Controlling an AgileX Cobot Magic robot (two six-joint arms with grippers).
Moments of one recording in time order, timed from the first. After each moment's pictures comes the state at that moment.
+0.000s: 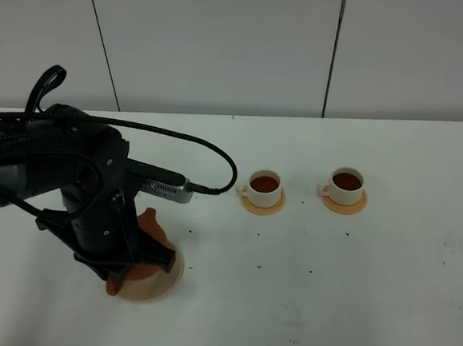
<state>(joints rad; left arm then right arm) -0.45 1.83 -1.20 0.17 0.91 -0.25 -0.05 -0.01 -0.49 0.26 1.08 -0.12</state>
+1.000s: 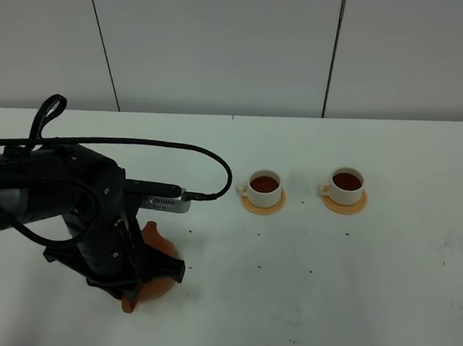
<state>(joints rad) -0.45 1.84 -1.08 0.09 0.75 -0.34 -0.05 -0.01 -0.49 0.26 1.08 -0.12</state>
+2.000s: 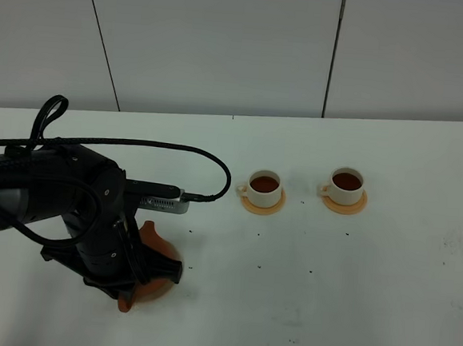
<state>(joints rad) -0.45 1.84 -1.08 0.12 0.76 -0.35 -0.05 -0.01 -0.49 0.26 1.08 -0.12</state>
